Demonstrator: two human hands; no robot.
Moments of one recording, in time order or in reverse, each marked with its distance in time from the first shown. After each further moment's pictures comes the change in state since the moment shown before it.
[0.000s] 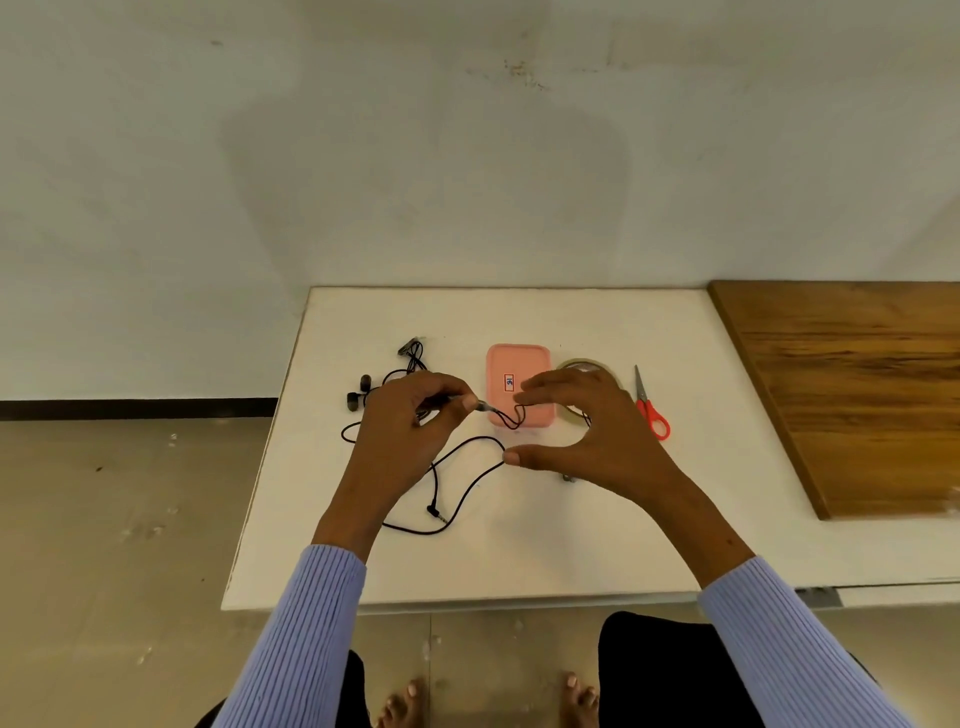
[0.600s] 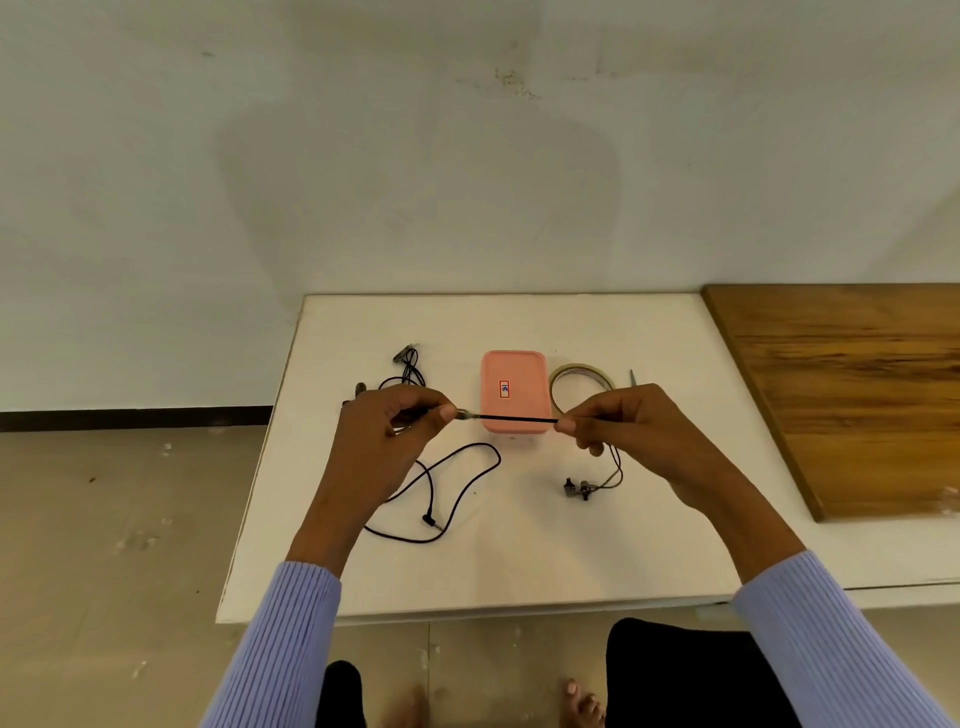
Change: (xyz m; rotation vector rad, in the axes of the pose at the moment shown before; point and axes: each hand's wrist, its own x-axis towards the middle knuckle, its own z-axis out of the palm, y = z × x) left_hand -0.003 -0.001 -0.013 -0.029 0.017 -0.078; right_hand -0.003 0.013 -0.035 0.406 -0.117 0.278
